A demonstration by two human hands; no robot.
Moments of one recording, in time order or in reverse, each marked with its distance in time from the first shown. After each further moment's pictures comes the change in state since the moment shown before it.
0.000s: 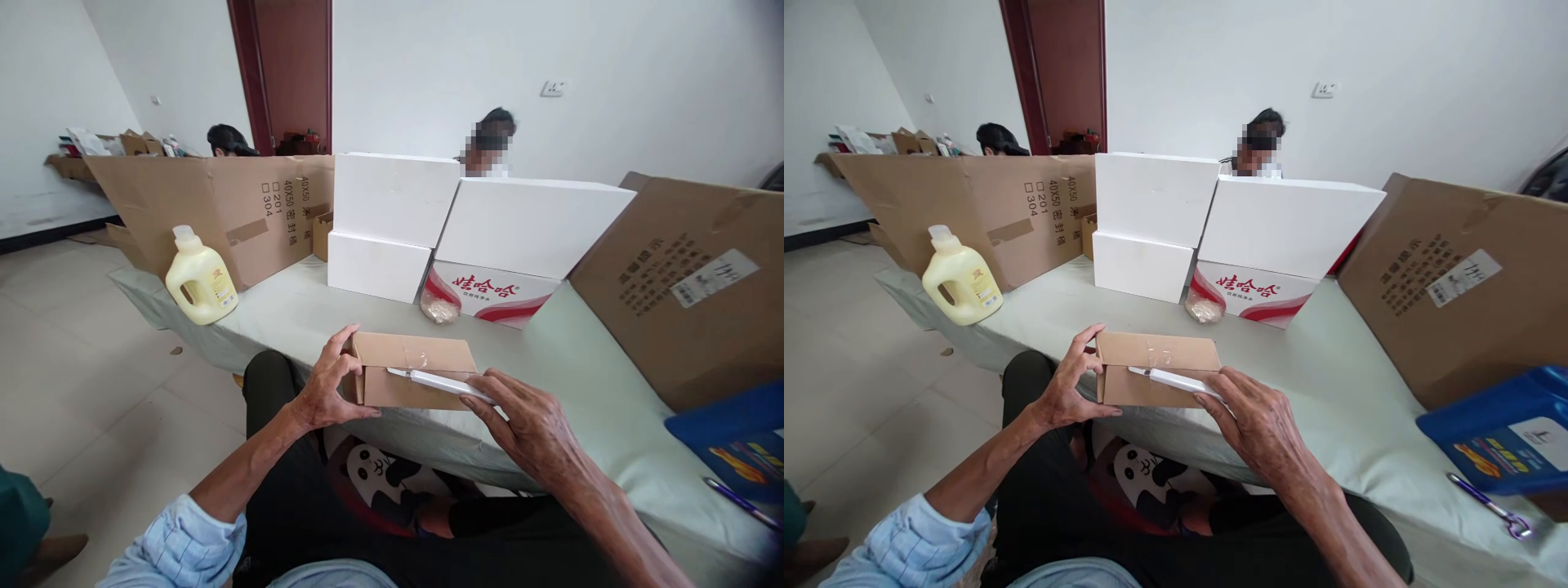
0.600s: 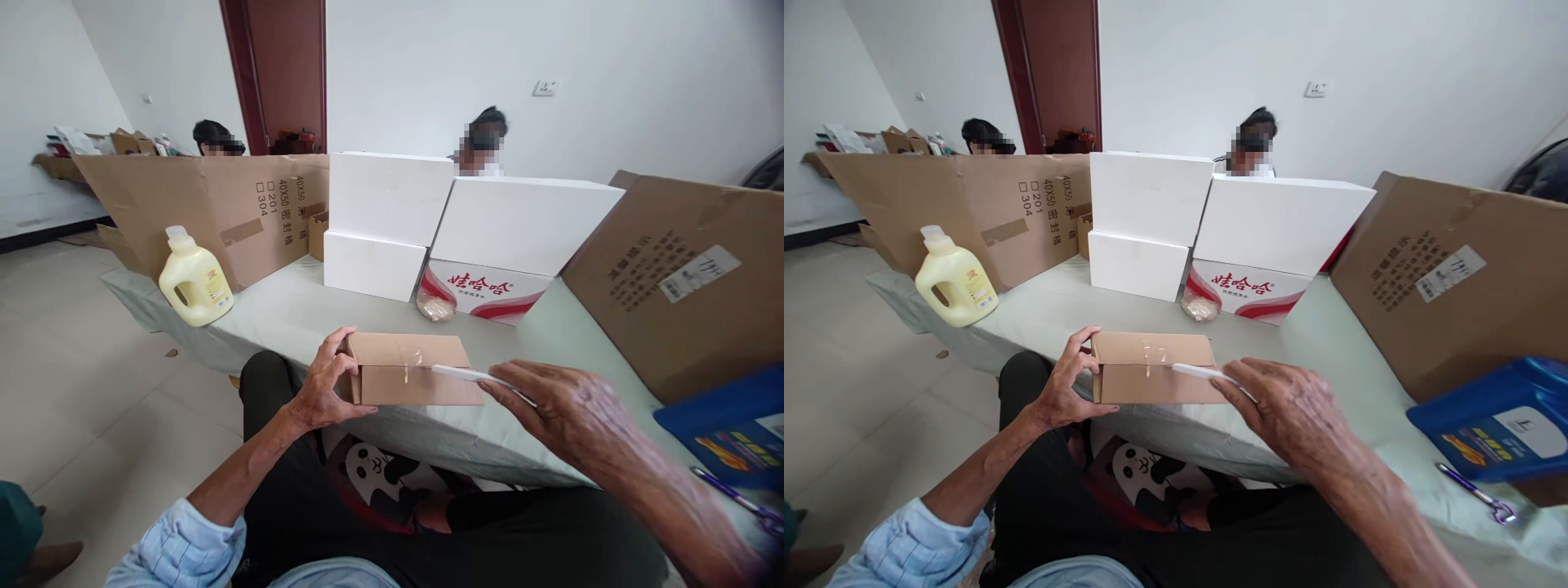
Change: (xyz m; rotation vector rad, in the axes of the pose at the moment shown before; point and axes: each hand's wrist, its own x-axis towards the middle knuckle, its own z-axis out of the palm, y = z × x) left_hand -0.001 0.001 0.001 0.025 0.030 0.006; right_hand 0.015 0.012 -0.046 -0.195 -0.186 0.096
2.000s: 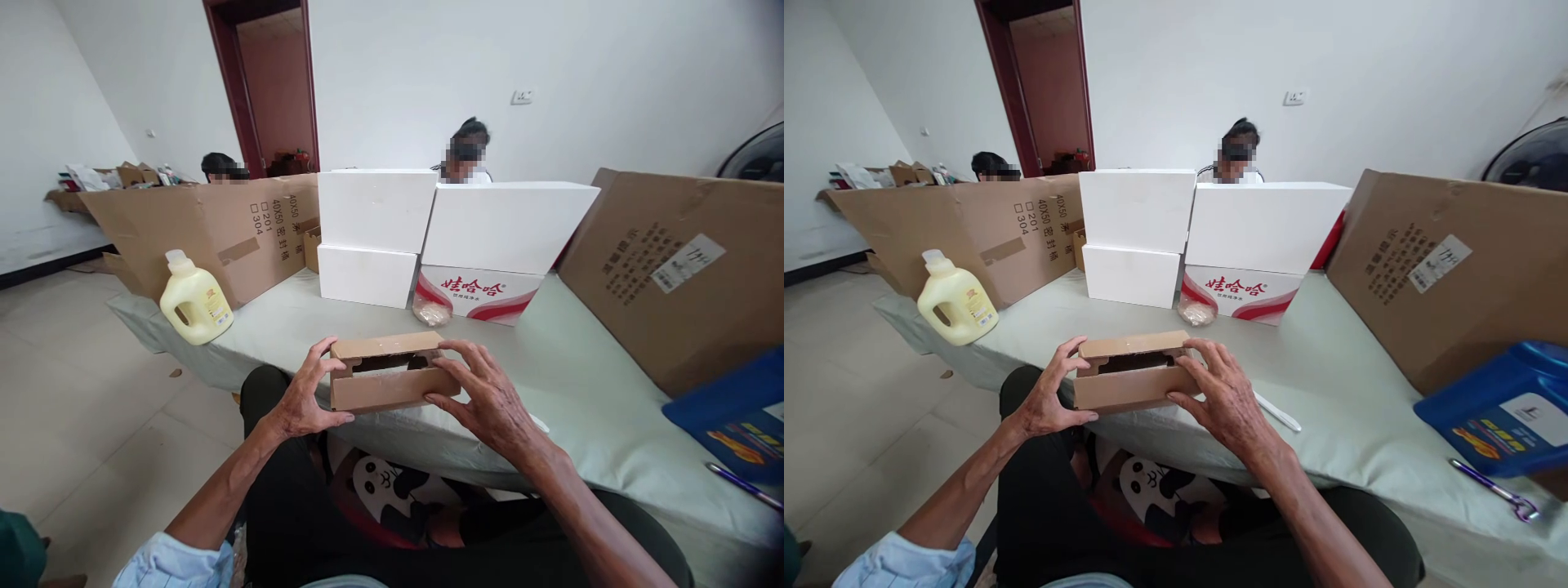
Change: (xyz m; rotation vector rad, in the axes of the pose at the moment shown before) left_hand -0.009 -0.013 -0.021 -0.008 -0.155 -0.082; right_hand 0.006 -0.014 0.073 0.235 0.189 -0.002
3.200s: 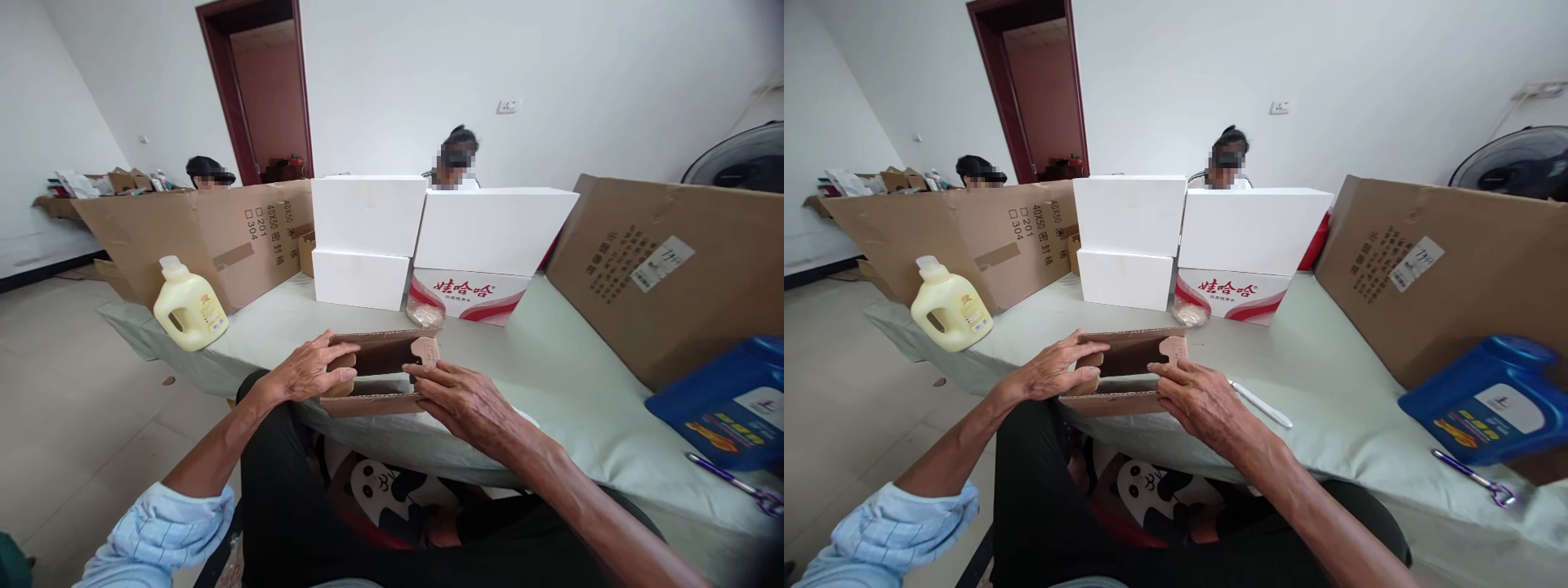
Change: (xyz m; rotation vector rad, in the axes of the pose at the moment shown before) left_hand 0.065 0.007 -0.031 0.090 -0.358 -0.151; right_hand 0.016 -0.020 -0.014 -0.008 -0.191 -0.260
